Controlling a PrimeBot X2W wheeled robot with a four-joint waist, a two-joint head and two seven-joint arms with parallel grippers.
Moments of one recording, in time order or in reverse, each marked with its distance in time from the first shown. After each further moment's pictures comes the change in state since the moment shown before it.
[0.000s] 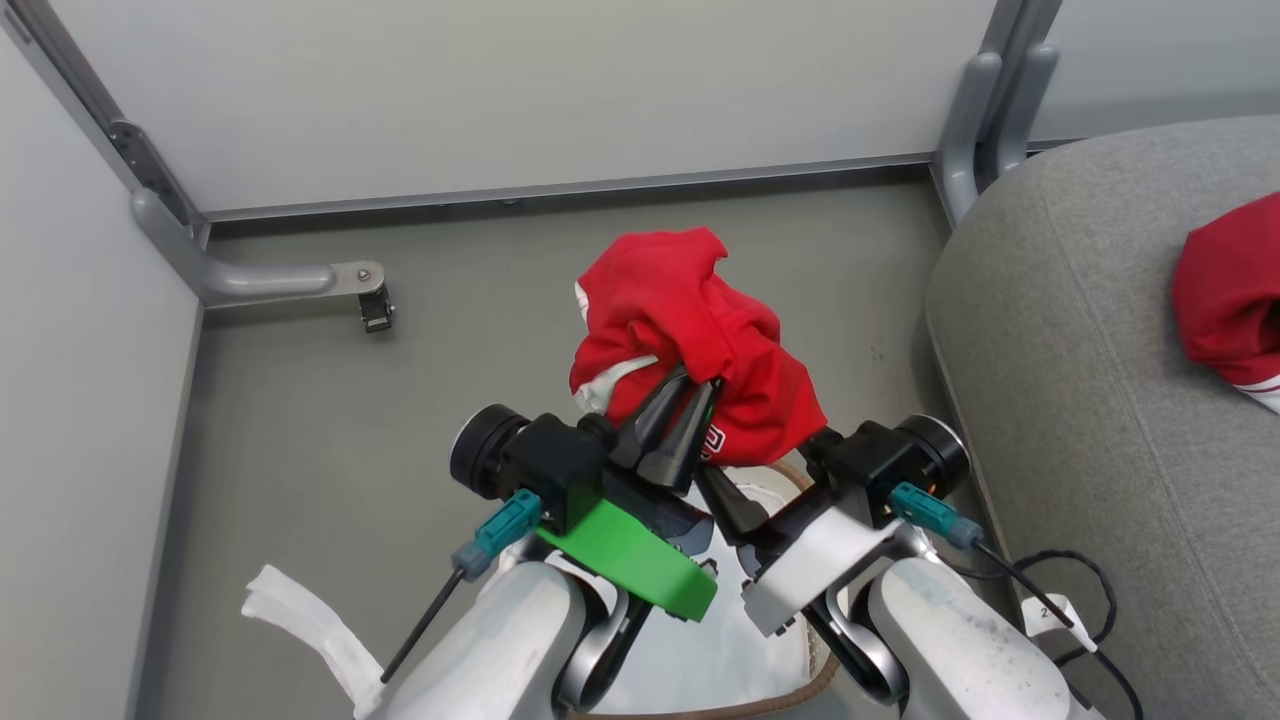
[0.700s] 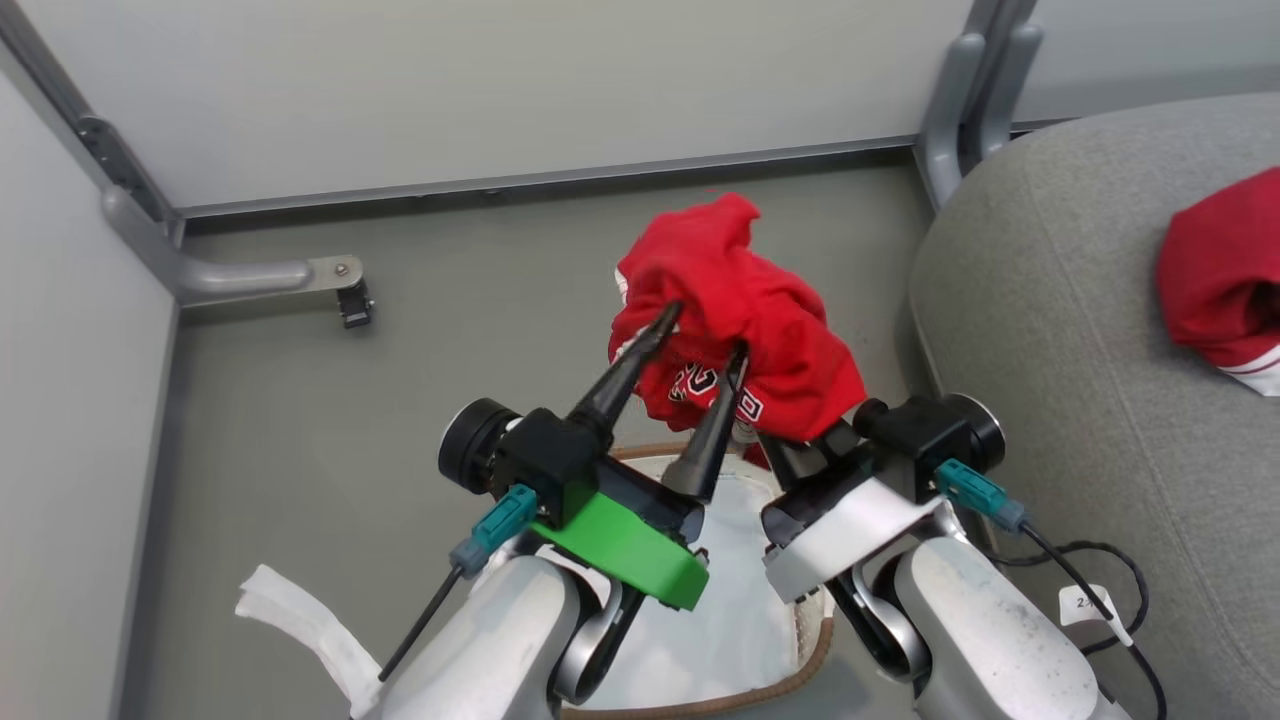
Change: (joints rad) left arm -0.007 -0.001 0.013 0.003 0.025 0.021 -0.001; right arm 0.005 0.003 -0.077 -0.053 0.011 0.000 0.000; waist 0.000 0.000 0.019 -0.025
